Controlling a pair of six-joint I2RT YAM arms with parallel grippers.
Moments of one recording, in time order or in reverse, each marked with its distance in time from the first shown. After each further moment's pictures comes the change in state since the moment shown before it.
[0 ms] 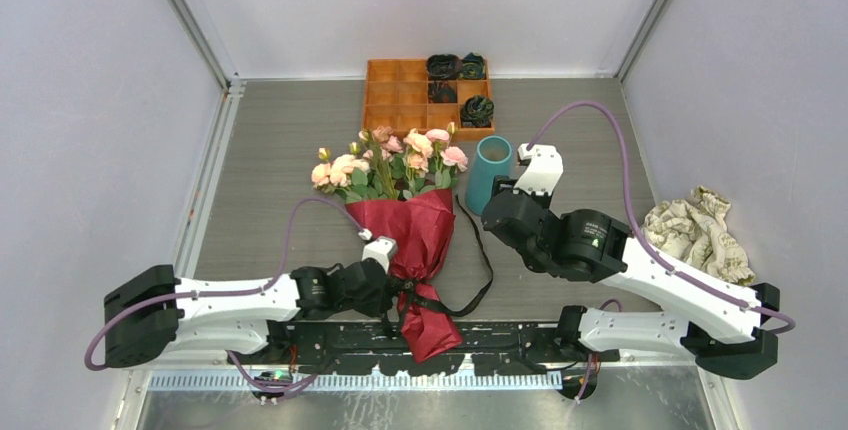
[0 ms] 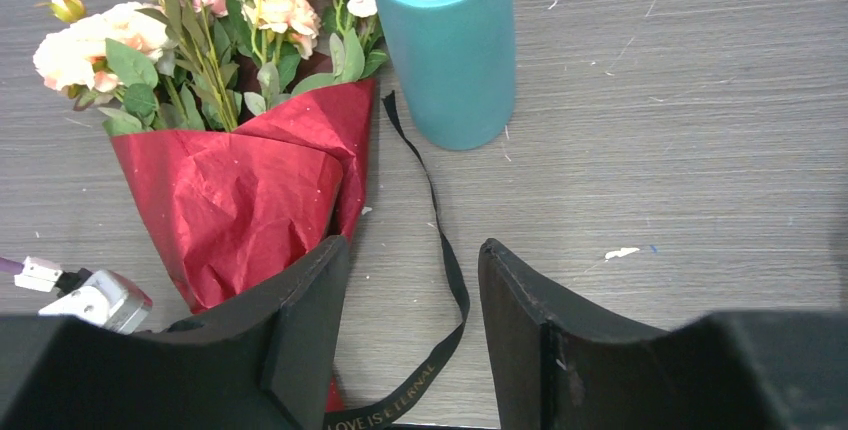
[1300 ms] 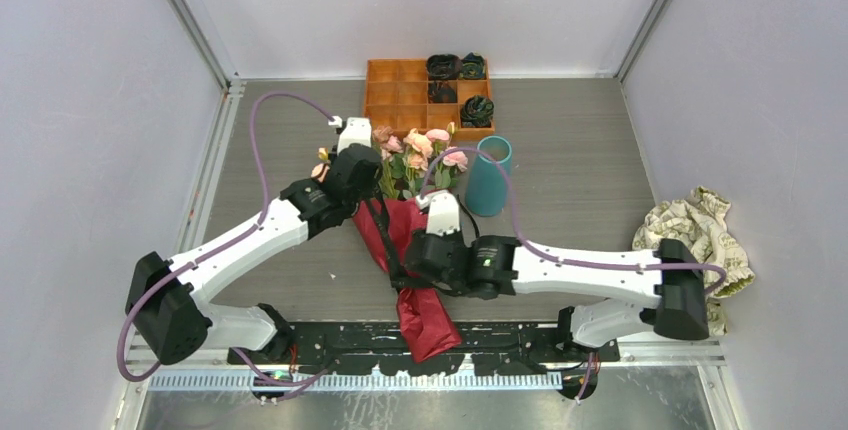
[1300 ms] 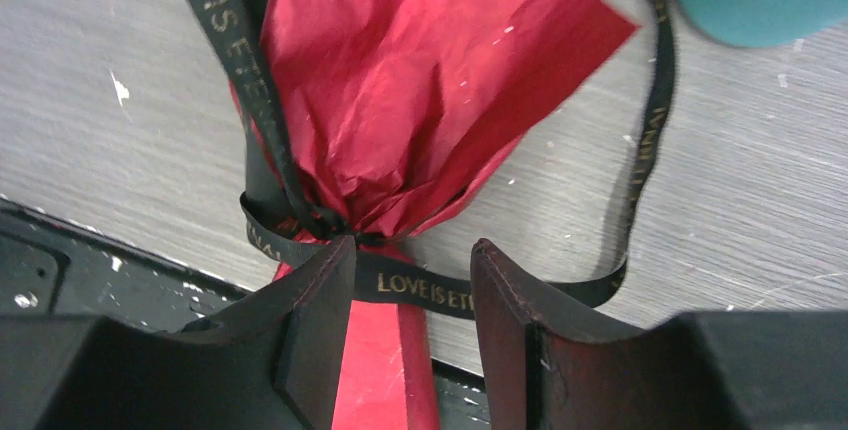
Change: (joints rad) left arm 0.432 0.229 0.684 -0.229 -0.461 0.397; right arm 0.171 0.286 -0.180 0.353 -0.237 -0.035
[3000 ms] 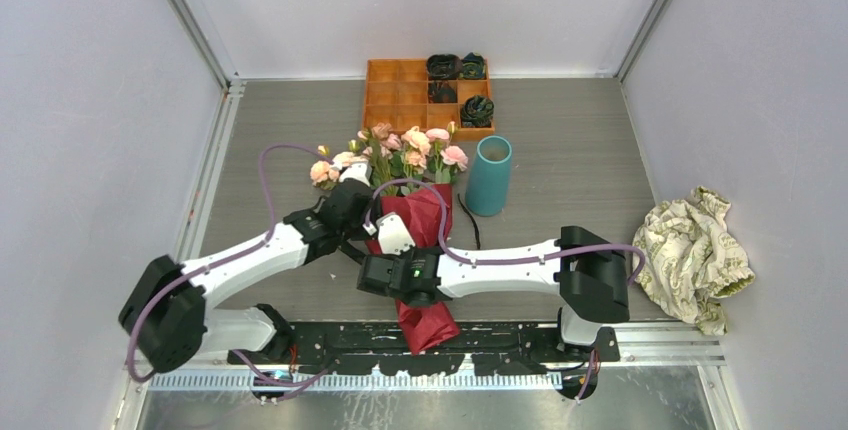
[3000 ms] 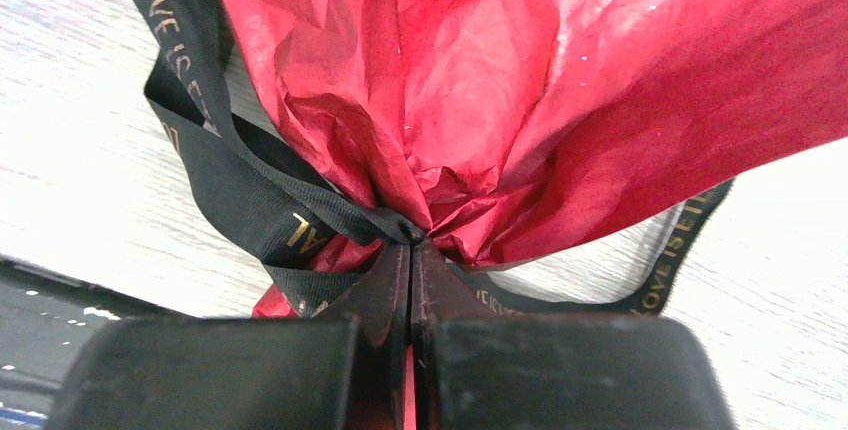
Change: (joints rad) left arm 0.037 0.004 -0.352 0.221 0.425 -0.264; right arm 0.053 0.426 0.167 -0.021 0.009 -0.105
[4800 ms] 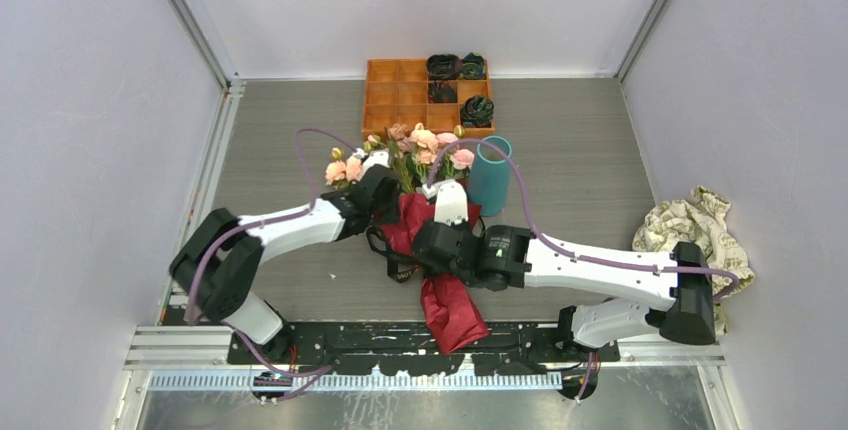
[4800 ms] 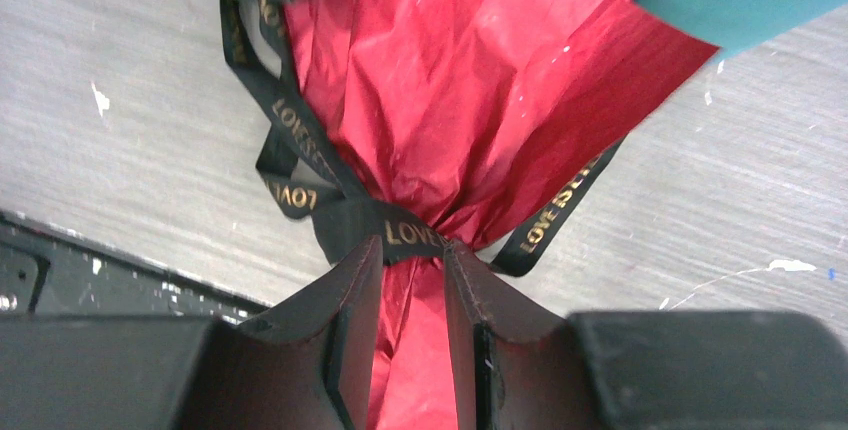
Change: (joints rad) left arm -0.004 0.289 0.145 0.102 -0.054 -0.002; right arm -0.088 -0.428 -0.098 -0.056 -0.013 0.032
